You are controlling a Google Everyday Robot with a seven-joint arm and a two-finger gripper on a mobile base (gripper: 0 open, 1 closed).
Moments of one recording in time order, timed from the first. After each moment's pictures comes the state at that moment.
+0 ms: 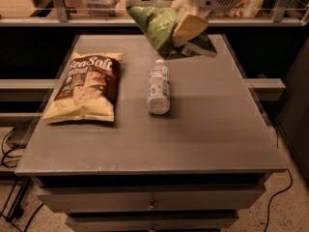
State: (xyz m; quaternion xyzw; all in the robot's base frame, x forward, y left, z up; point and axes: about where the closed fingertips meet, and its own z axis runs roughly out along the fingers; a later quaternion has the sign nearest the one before) arm 0.545 -0.040 1.049 -0.69 0.64 0.00 0.34
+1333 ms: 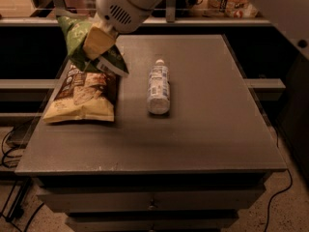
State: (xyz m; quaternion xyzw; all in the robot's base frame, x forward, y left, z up) arm 0.533 0.121 1.027 -0.63 0.67 0.13 0.37
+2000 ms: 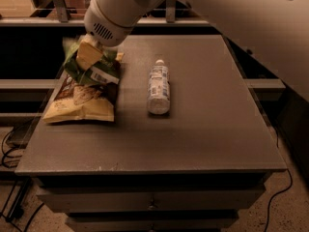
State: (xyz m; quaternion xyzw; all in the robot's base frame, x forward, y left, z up) arm 0.558 0.151 0.982 -0.61 0.71 0.13 0.34
